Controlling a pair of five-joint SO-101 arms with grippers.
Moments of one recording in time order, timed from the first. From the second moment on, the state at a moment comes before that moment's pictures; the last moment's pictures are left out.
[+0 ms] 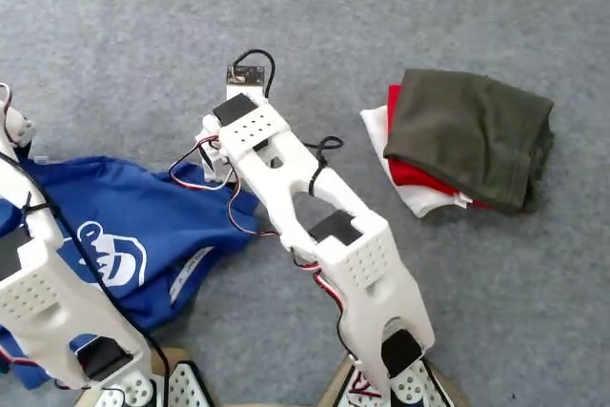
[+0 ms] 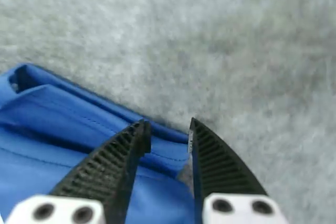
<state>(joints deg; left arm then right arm) -39.8 20.6 -16.8 75.3 21.7 -36.4 40.0 -23.8 81.9 -40.7</state>
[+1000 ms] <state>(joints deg) -42.7 20.6 -16.7 75.3 21.7 -31.7 38.4 -26.9 90.8 -52.1</state>
